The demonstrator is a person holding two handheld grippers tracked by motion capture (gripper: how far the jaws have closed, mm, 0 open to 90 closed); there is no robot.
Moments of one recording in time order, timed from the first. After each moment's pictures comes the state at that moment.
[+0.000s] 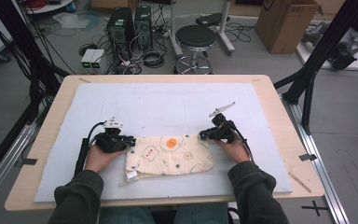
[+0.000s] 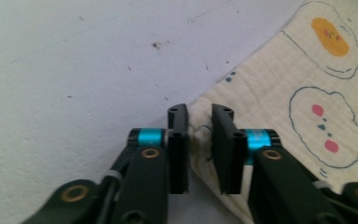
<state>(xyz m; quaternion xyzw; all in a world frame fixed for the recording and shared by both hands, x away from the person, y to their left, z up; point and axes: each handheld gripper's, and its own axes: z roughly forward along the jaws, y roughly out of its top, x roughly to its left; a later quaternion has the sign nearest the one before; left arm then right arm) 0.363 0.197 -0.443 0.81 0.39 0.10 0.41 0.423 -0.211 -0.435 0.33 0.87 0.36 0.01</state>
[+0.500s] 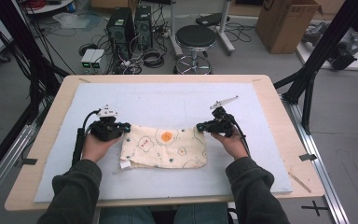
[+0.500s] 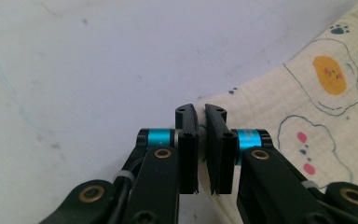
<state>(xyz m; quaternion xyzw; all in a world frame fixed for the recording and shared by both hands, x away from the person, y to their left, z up) 0.385 0.208 -0.410 0.80 0.39 0.18 0.42 0.428 -0.207 -0.410 0.33 0.85 0.42 0.01</state>
